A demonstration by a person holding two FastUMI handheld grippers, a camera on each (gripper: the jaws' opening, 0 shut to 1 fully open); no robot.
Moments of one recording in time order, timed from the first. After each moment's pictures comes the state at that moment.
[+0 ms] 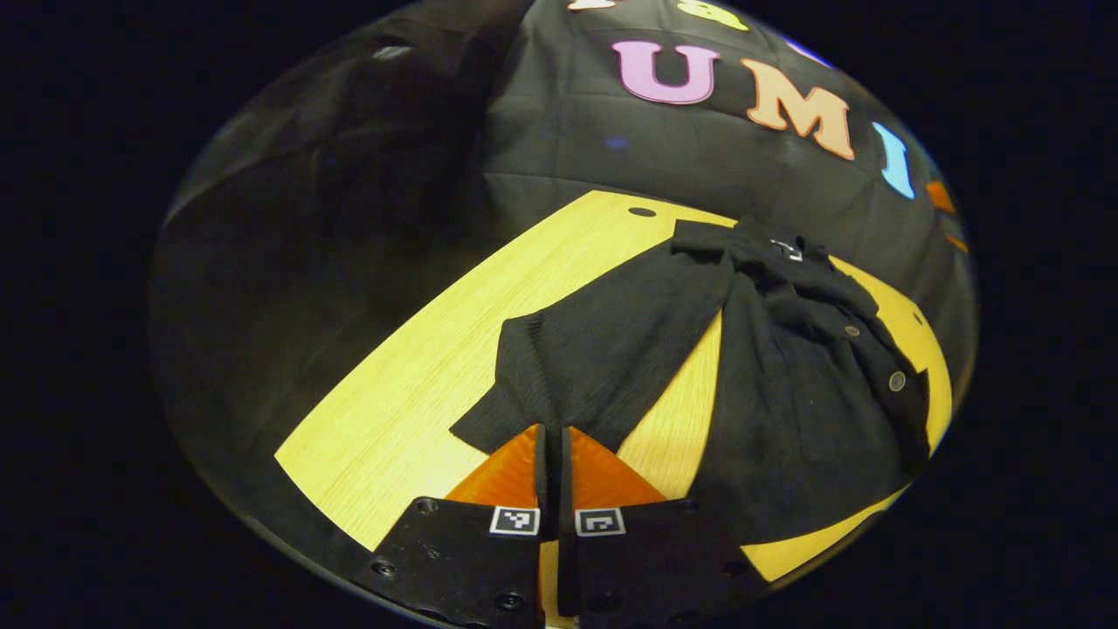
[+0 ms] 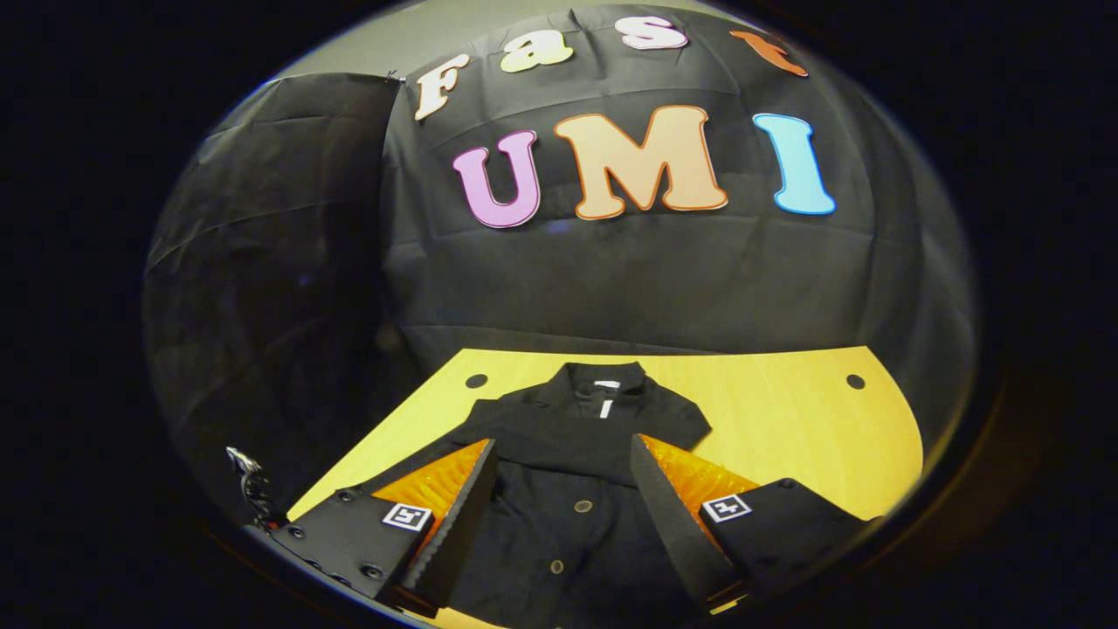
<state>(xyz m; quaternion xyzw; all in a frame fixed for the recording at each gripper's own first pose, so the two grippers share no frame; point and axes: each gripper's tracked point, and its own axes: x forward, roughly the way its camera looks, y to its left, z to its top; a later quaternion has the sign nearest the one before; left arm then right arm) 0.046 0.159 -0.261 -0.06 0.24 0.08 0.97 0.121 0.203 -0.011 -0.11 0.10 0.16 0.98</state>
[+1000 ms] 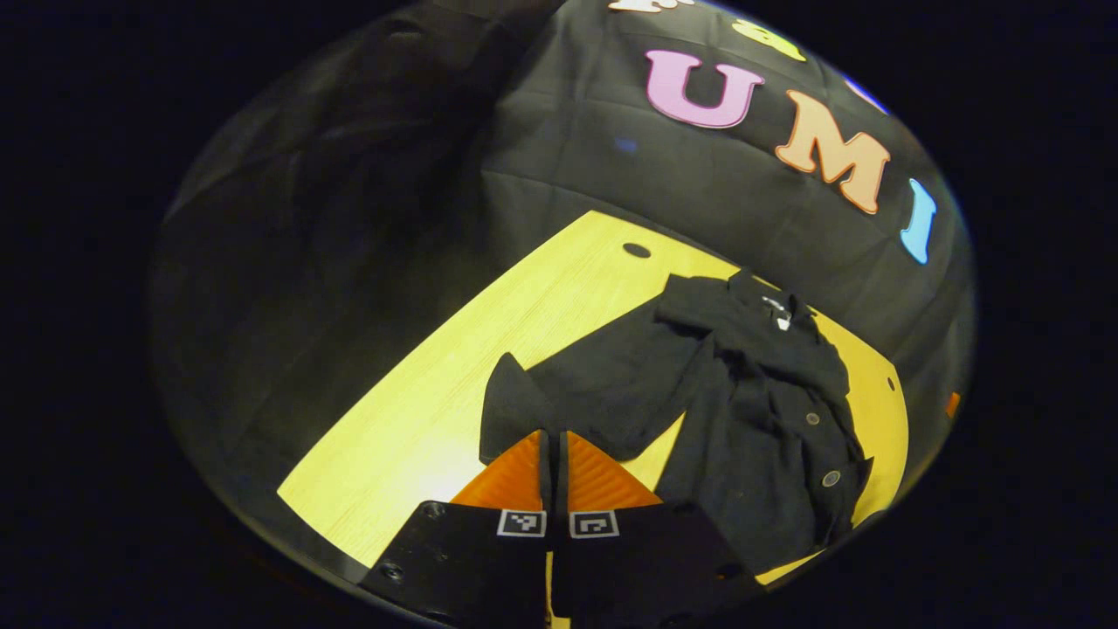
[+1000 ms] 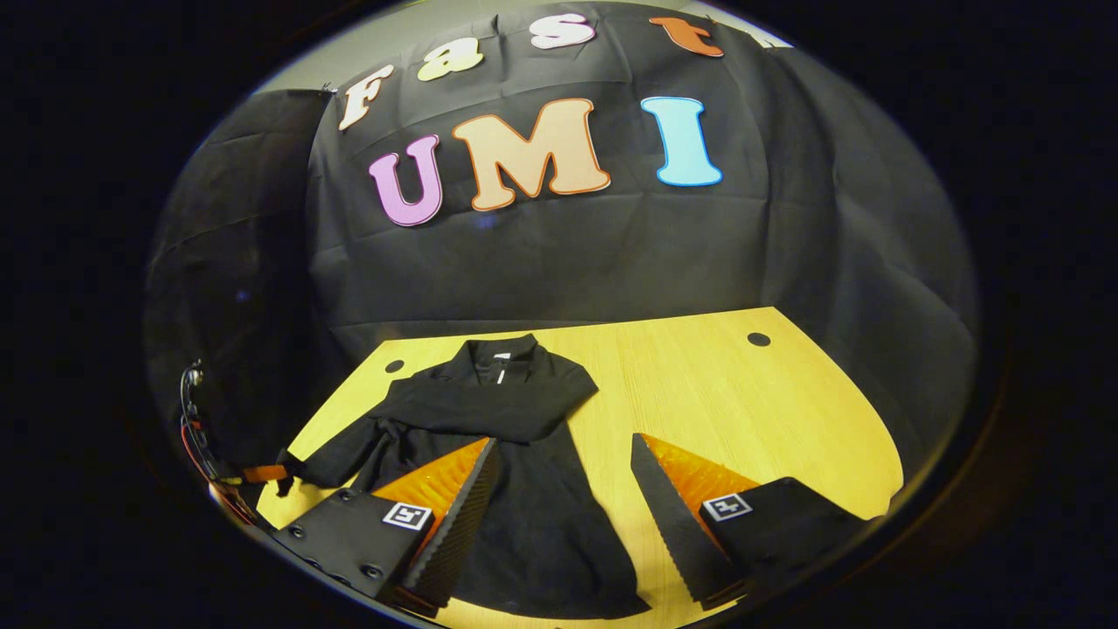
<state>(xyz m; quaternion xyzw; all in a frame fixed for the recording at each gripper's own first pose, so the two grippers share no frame) 0.109 0.141 -0.168 -0.10 0.24 0.05 0.96 0.098 0.066 -0.027 -0.07 0.11 0.06 0.99</state>
